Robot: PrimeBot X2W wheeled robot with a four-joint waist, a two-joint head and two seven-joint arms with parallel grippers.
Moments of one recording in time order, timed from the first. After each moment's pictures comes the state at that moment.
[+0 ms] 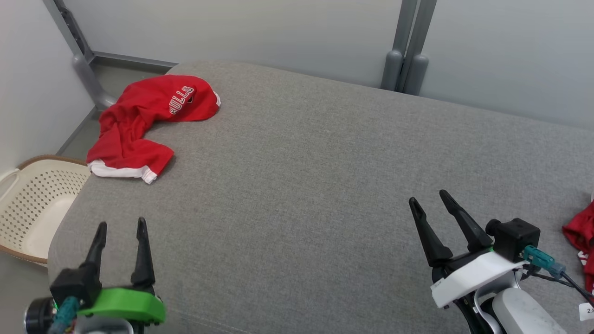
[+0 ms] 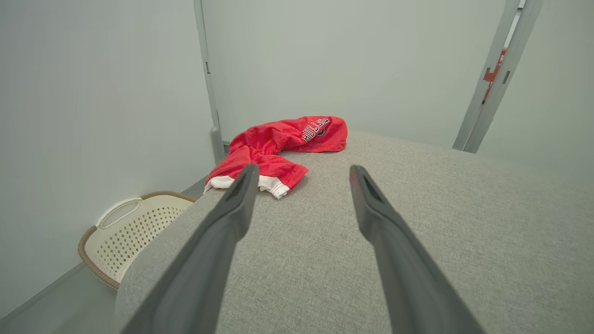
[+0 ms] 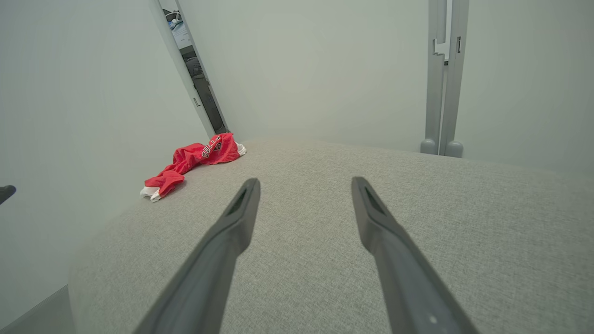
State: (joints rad) left arm -0.04 0.06 0.09 0.26 -0.16 -0.11 -0.26; right arm -0.13 -0.25 0.31 0.21 0.49 0.13 -0.26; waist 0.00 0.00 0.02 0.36
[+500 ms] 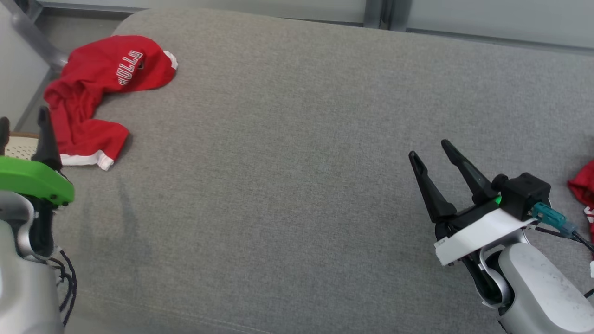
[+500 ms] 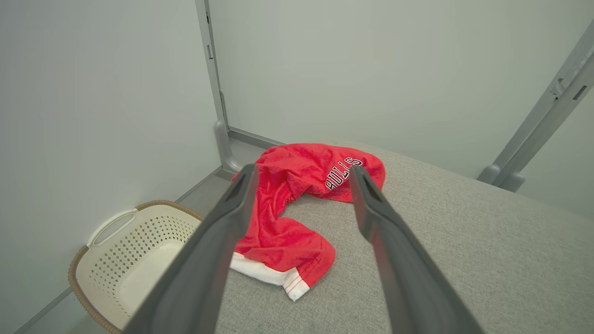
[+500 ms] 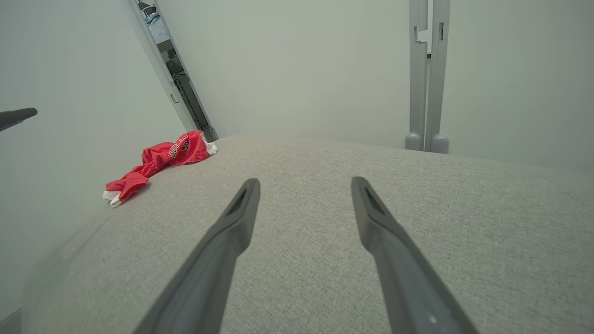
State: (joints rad) left arm -0.50 0.23 0.20 0.41 -0.35 -0.12 0.07; right arm -0.29 -0.32 0.36 0.18 0.49 0.13 -0.26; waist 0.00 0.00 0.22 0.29
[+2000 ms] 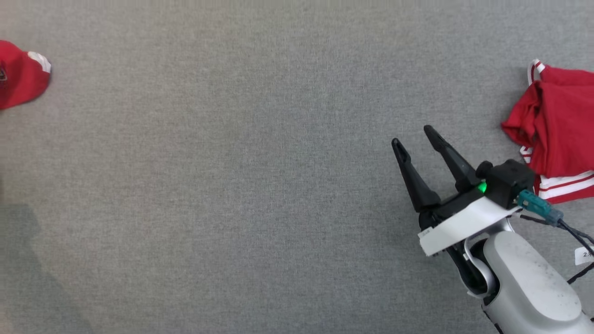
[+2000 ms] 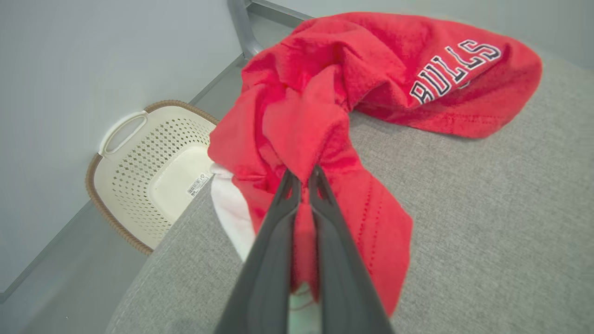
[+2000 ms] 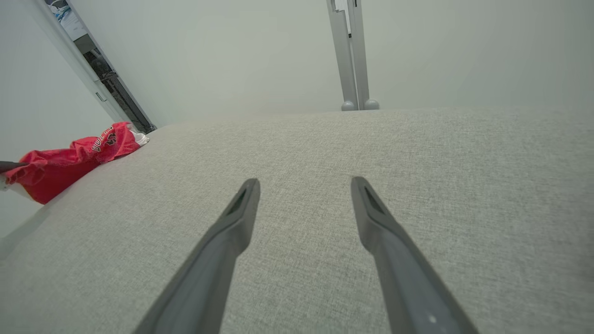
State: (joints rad) left arm -0.85 0.53 0.18 1.19 -0.44 -0.13 0.11; right arm -0.36 -0.29 0.40 0.19 0.49 0.13 -0.26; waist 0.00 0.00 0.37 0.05
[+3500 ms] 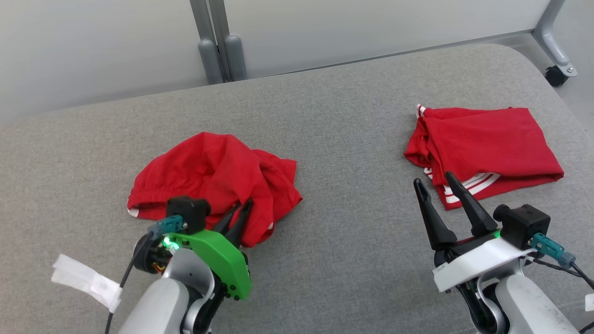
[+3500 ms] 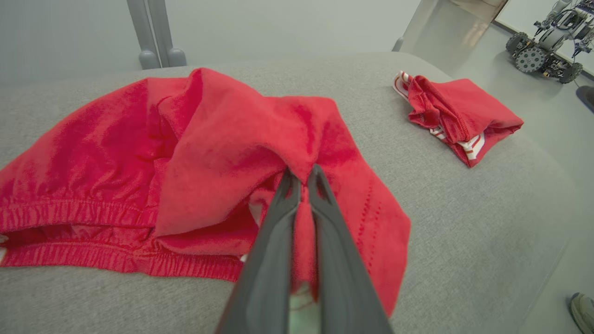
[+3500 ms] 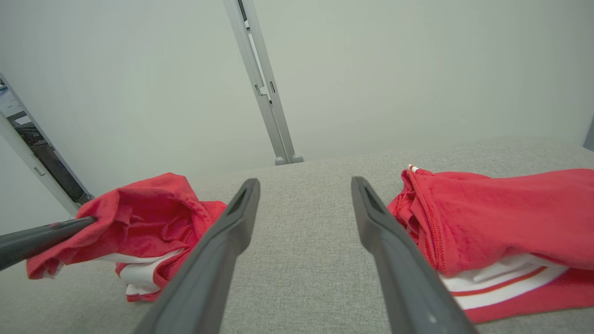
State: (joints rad) left arm -0.28 0.20 -0.46 0.19 -0.55 -0.04 0.19; right arm -0.17 -0.24 0.28 0.17 0.48 0.13 -0.26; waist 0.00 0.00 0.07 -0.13
